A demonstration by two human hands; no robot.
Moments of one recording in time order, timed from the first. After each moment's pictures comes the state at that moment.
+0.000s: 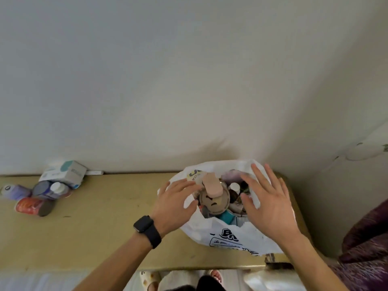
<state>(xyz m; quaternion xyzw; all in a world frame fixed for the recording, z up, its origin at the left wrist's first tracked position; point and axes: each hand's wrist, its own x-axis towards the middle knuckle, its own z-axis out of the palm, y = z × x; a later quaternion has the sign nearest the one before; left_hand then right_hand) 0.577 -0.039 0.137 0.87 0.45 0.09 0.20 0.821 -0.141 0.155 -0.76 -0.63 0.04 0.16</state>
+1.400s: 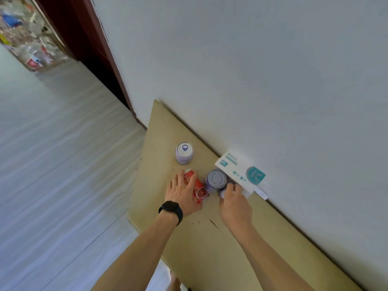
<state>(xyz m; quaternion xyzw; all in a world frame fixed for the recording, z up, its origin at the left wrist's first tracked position) 0.005 0.170 -0.070 0.56 0.78 0.01 0.28 0.174 0.215 -0.042 -0.60 -0.78 0.15 -0.12</state>
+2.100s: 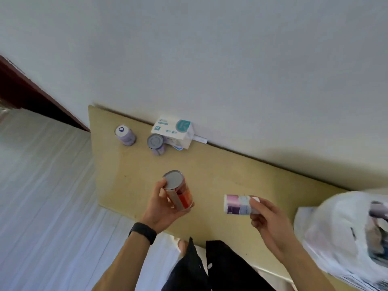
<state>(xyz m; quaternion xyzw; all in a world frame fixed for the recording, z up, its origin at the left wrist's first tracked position) 0.143 0.036 0.021 -0.06 0.45 0.39 0.80 0.428 0.006 0.088 -0.65 -0.18 0.63 0.39</state>
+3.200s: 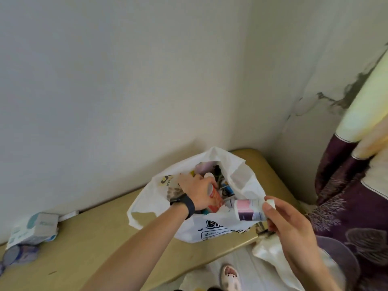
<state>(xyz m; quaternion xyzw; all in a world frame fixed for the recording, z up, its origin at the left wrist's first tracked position) 0.723 -0.037 0.104 0.88 0.35 -0.12 0.29 0.815 -0.266 0.165 -0.73 -0.05 0.34 0.59</state>
